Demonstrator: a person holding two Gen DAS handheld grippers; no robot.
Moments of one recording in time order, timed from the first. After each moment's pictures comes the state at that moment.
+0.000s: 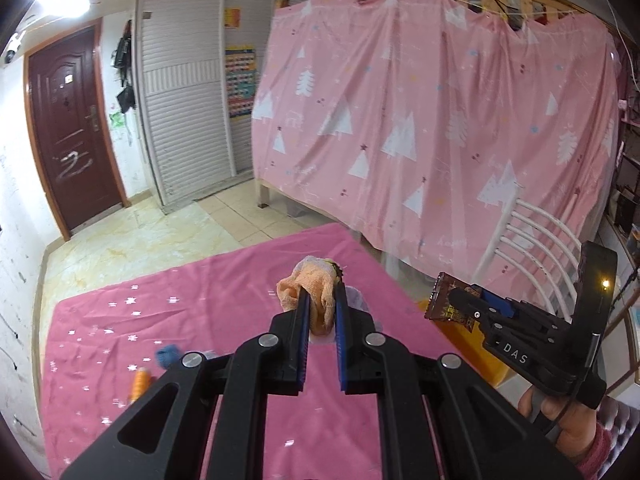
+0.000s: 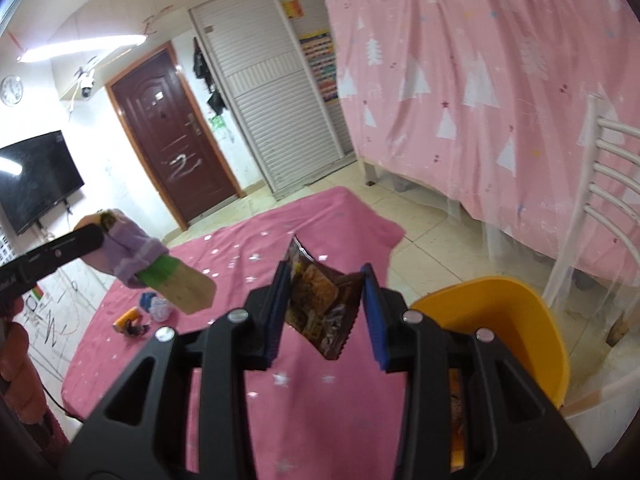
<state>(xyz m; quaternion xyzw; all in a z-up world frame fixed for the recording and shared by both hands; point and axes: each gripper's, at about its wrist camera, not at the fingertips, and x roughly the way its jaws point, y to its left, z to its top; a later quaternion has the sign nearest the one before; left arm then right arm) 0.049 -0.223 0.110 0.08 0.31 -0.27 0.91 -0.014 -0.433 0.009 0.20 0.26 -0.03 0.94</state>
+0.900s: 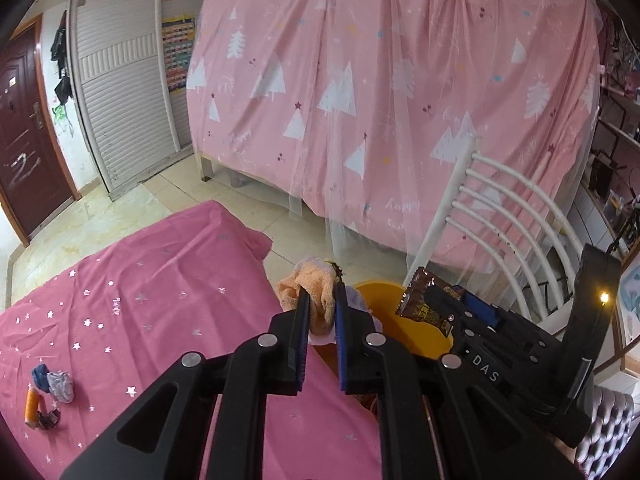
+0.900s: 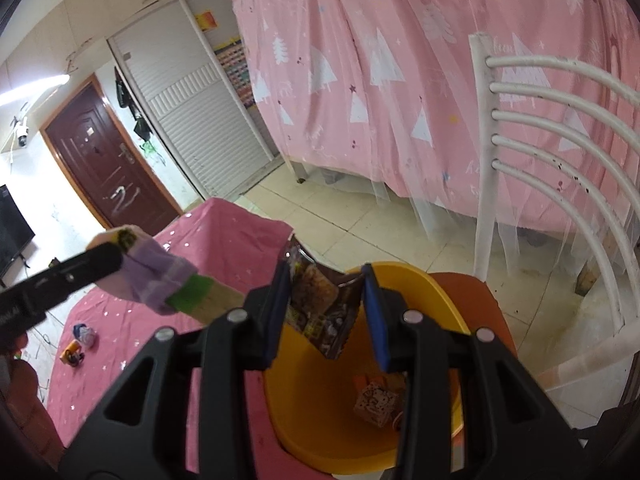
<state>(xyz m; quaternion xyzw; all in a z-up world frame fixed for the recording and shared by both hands) 0.049 -0.383 0.053 0.12 0.37 -0.33 0.86 -0.043 -0.535 -0.040 0.27 0.28 -0.15 0.91</state>
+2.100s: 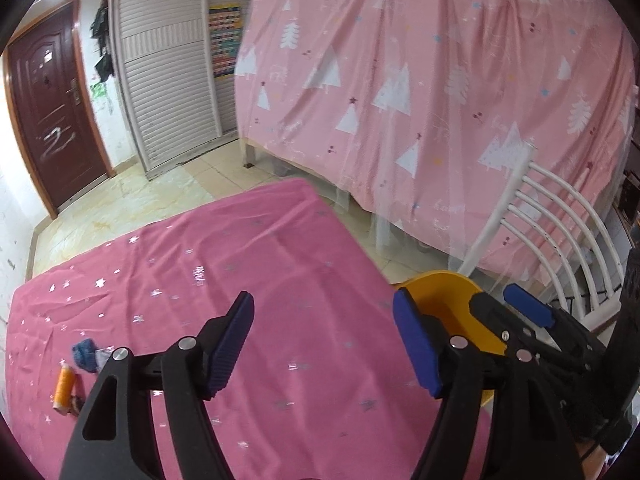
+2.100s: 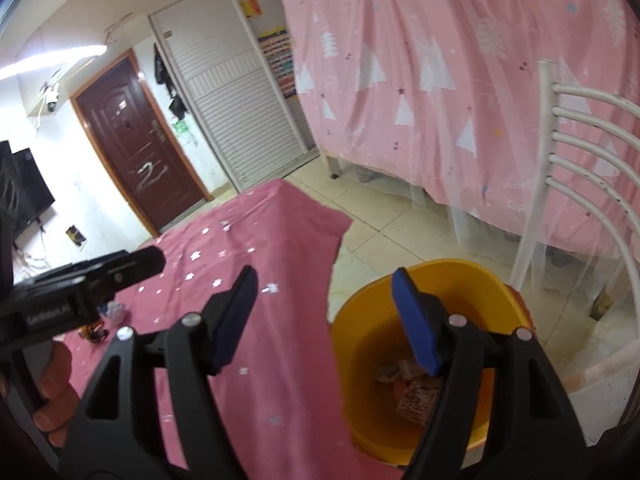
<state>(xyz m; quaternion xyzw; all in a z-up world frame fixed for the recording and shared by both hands) 0.087 -0.299 0.049 0.10 0.38 -0.26 0.88 -0.022 -0.463 -0.016 0.22 0.28 -0.08 0.93</state>
